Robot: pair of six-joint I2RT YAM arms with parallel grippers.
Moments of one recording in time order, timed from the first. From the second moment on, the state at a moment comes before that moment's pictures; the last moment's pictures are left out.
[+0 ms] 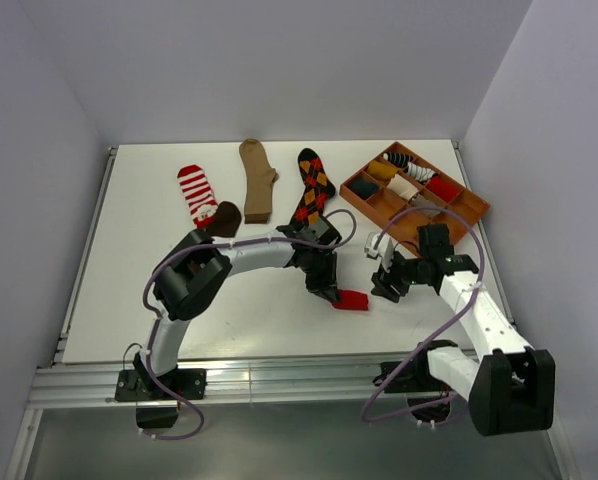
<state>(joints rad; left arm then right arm) -0.94 2.07 1.43 -0.48 0.37 -0.89 0.05 1.04 0.63 -0.69 -0.71 -0.93</state>
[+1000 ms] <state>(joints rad) -0.91 2.17 1.57 -0.65 0.48 -0.86 0.55 0.81 0.38 -0.50 -0.43 -0.98</state>
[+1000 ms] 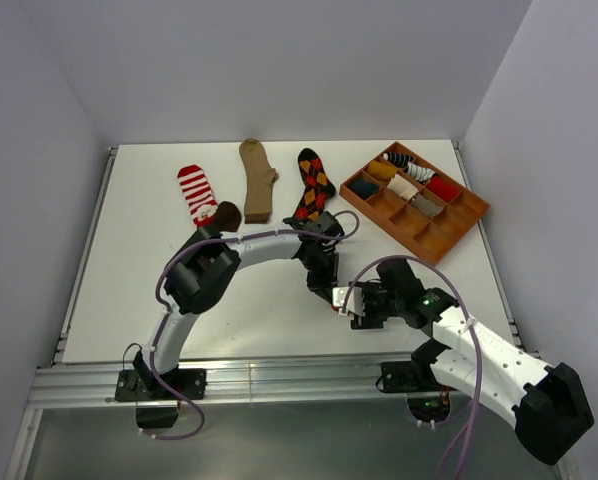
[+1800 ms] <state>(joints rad) -0.90 2.22 1.63 -0.72 0.55 -0.82 0.74 0.97 0.35 -0.30 -0.20 -0.95</state>
